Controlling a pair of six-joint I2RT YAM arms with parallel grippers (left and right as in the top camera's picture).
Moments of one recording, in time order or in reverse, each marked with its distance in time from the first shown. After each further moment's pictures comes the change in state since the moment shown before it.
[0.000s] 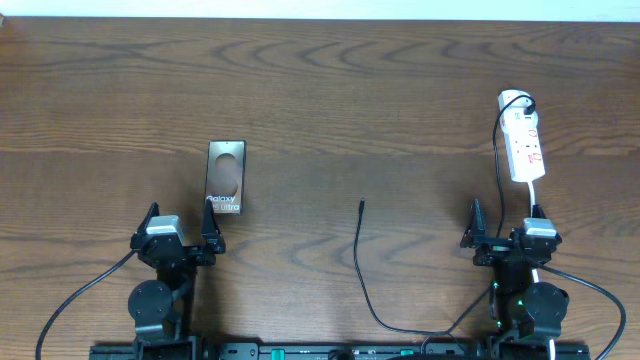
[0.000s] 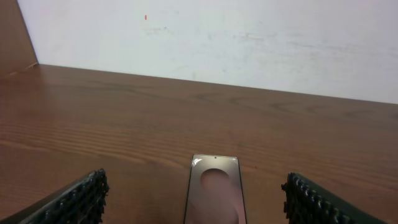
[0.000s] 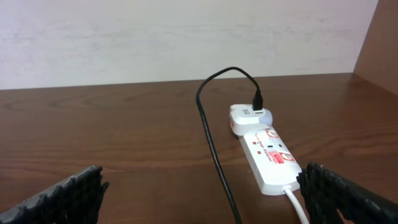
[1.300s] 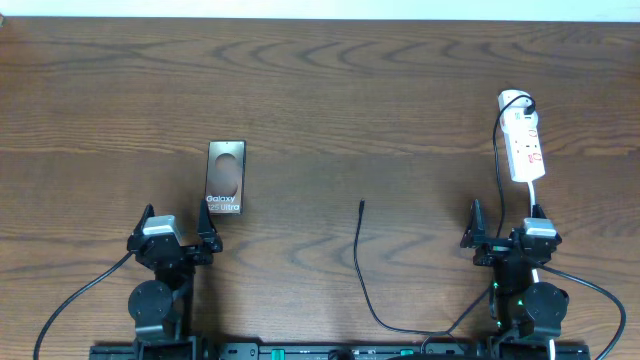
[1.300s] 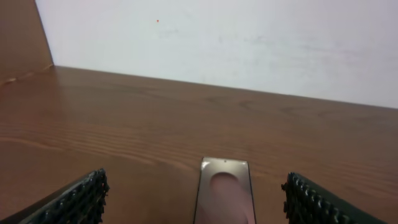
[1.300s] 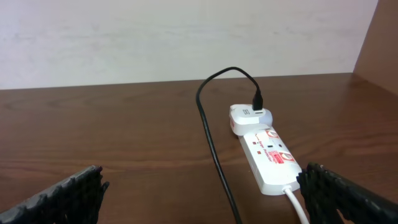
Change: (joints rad) left arm 0.000 0.000 -0.001 0.024 -0.050 -0.001; right arm 0.000 0.000 0.000 0.000 0.000 0.000
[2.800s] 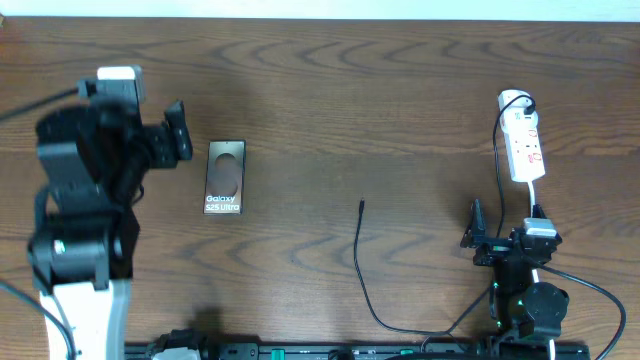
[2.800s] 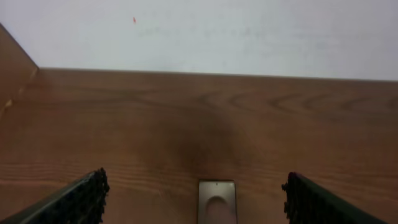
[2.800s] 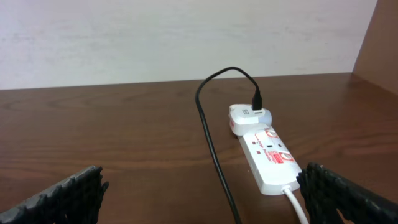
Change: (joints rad) left arm 0.000 1.063 1.249 -0.613 0.065 0.109; right arm 0.000 0.000 0.000 0.000 0.000 0.000
